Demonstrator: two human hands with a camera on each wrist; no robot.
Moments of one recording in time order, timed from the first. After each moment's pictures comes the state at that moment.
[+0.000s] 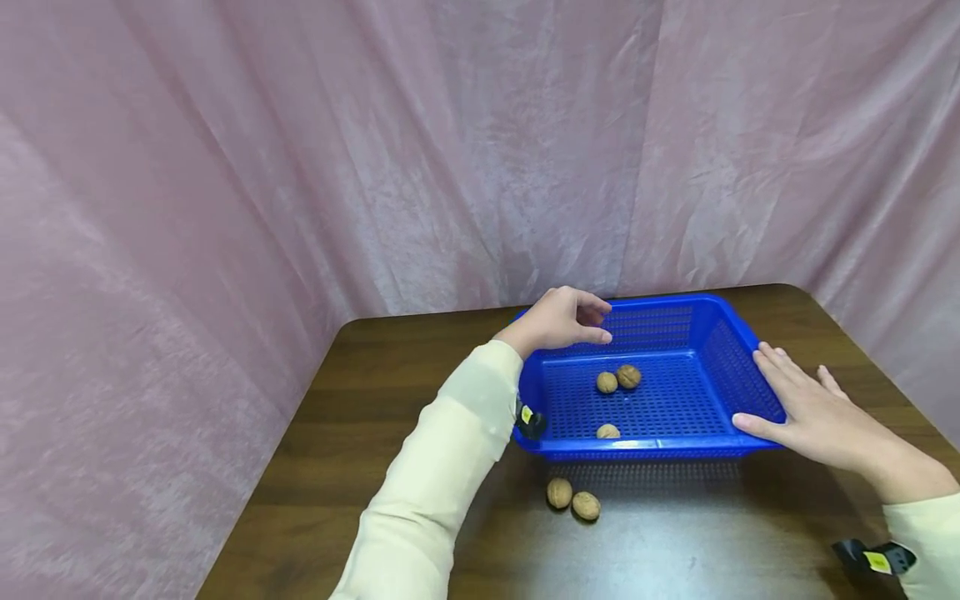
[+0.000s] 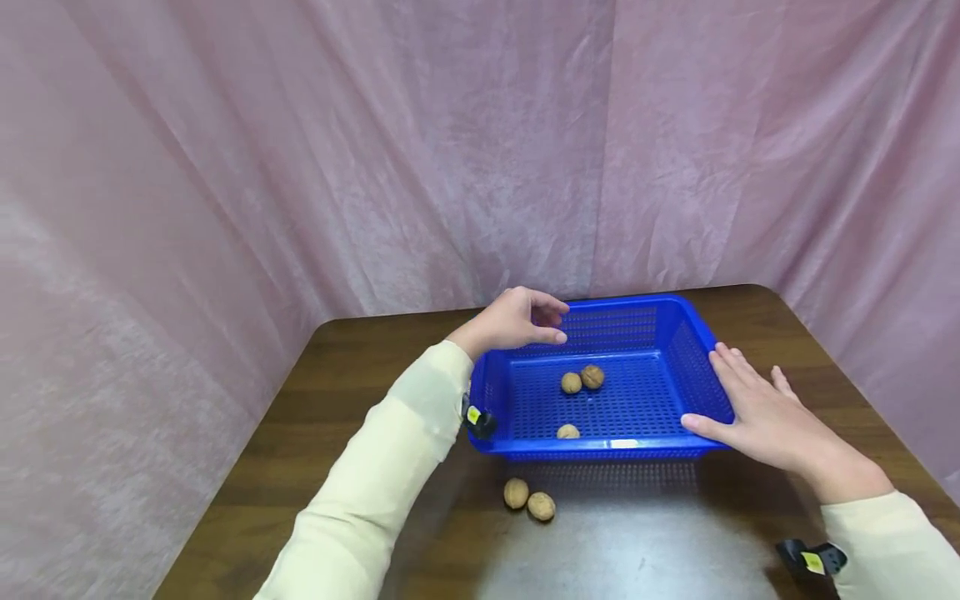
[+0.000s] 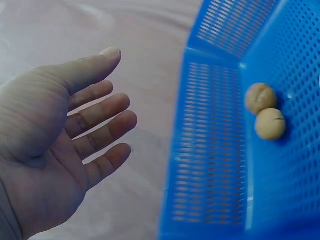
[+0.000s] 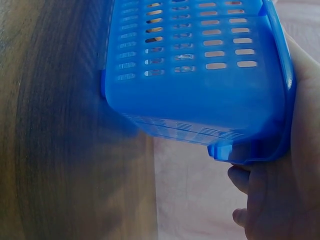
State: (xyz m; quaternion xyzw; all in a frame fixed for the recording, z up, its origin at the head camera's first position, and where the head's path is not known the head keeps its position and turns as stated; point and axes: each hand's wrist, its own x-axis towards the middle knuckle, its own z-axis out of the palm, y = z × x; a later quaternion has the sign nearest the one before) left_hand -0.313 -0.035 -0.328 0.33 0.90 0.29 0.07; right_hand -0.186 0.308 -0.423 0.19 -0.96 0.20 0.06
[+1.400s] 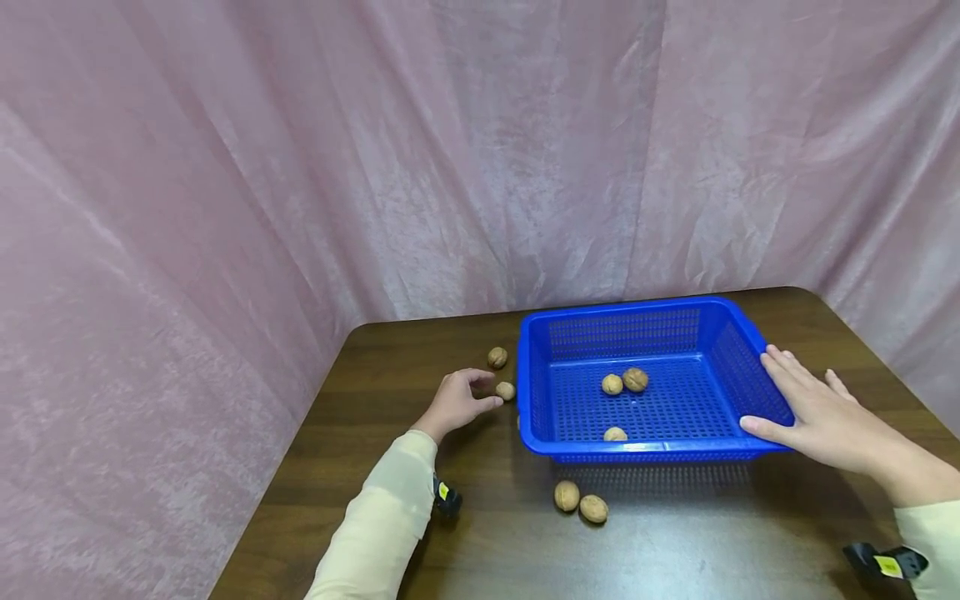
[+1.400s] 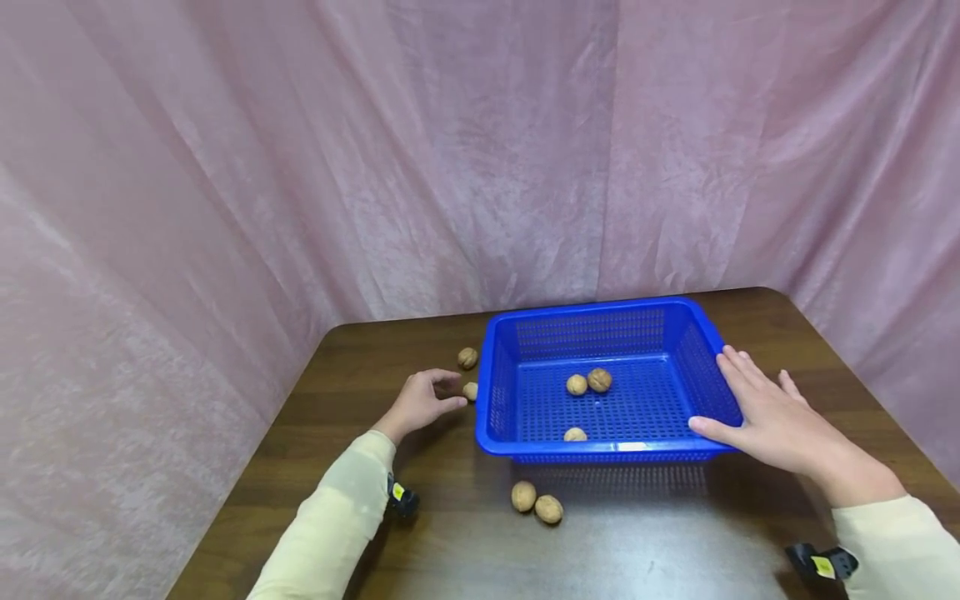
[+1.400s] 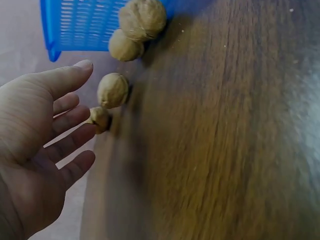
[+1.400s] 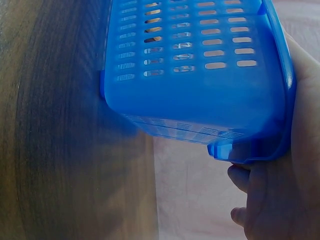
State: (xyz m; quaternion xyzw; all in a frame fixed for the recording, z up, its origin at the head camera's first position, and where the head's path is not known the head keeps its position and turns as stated) left_hand -0.298 -0.201 -0.470 0.18 0.92 0.35 -0.01; right_hand -0.189 0.308 -0.429 0.19 -0.96 0.21 0.07
